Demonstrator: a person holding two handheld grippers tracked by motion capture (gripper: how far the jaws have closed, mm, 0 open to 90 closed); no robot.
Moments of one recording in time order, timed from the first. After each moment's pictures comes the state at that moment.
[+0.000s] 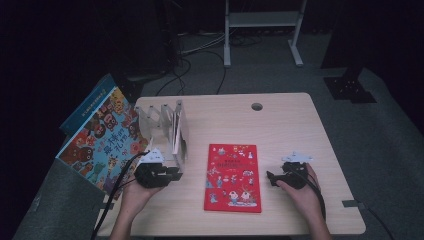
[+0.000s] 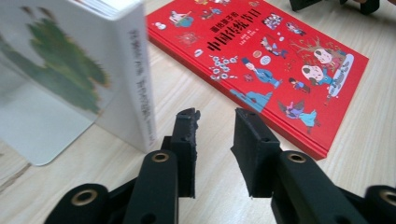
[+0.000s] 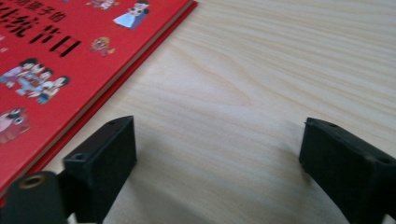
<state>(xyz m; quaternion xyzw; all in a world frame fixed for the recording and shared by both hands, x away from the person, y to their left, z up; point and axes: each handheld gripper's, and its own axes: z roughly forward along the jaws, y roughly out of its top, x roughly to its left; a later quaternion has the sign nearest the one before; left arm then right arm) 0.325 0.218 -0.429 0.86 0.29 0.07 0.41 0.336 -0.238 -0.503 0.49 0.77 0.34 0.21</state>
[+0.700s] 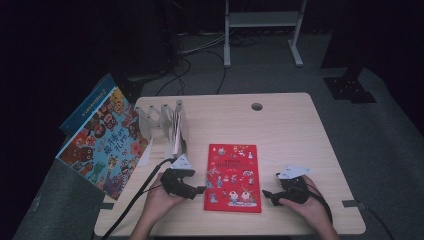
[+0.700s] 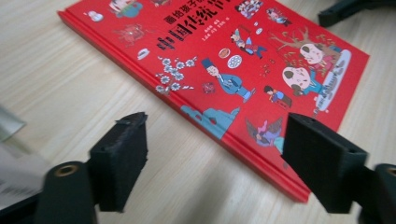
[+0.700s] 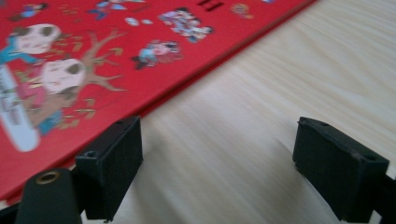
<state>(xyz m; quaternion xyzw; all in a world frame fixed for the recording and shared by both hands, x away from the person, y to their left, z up) 0.319 0.148 -0.452 0.88 0.29 0.05 0.37 0.299 -0.230 -0.502 0.35 0.85 0.37 0.15</state>
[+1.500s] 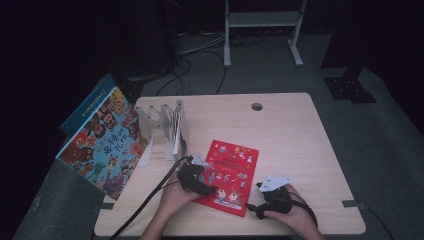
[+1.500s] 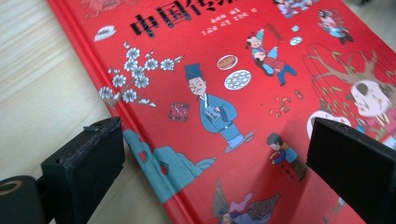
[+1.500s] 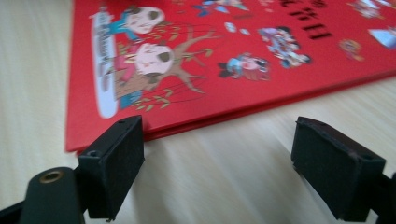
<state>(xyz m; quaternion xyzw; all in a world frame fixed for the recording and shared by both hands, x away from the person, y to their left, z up) 0.347 0.114 -0.482 0.89 0.32 0.05 0.32 0.276 -0.178 -0.502 0.27 0.88 0.38 0.11</state>
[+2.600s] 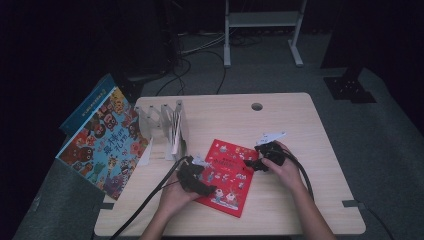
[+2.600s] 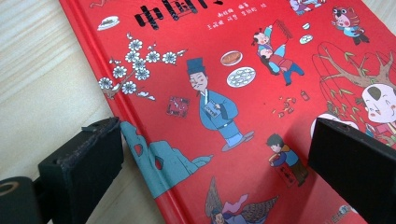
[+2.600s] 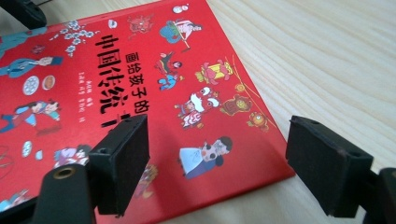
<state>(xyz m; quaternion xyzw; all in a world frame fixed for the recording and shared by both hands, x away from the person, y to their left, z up) 0.347 0.113 -0.483 0.90 0.31 0.06 0.31 0.407 -0.184 -0.484 0.32 0.86 0.39 0.11</state>
